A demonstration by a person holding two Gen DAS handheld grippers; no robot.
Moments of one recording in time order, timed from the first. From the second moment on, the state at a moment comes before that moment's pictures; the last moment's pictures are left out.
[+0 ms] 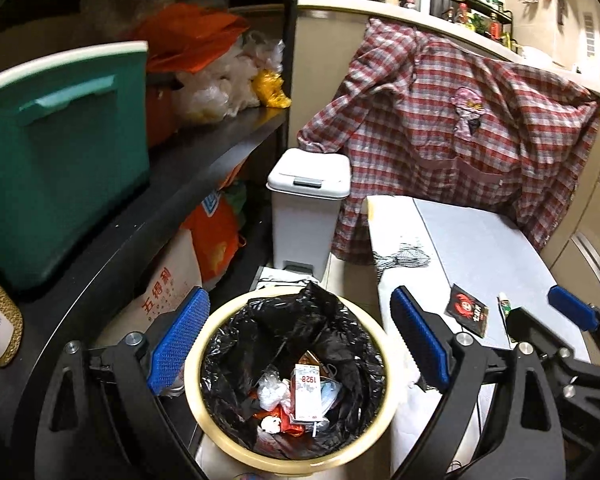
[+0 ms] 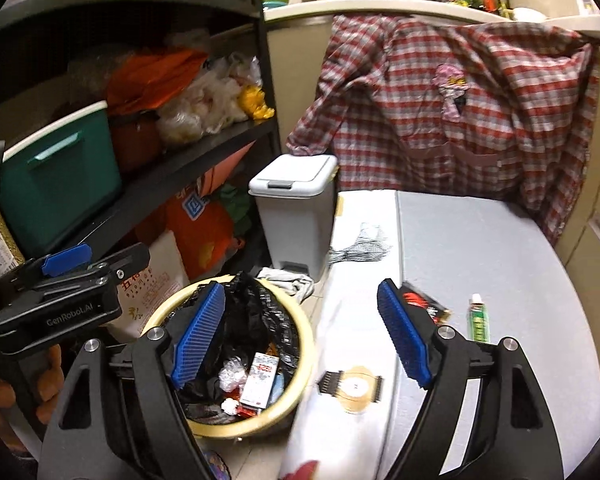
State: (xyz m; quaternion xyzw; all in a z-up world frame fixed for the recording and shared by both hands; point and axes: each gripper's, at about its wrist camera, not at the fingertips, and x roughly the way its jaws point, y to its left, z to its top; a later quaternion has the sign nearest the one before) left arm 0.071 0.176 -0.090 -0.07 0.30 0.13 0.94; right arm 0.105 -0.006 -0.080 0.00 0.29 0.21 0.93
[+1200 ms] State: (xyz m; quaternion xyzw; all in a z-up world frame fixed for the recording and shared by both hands) left arm 0.144 0.063 -0.130 -0.05 0.33 0.05 0.94; right arm 0.191 -0.178 -0.191 0.05 0.37 0.00 0.93
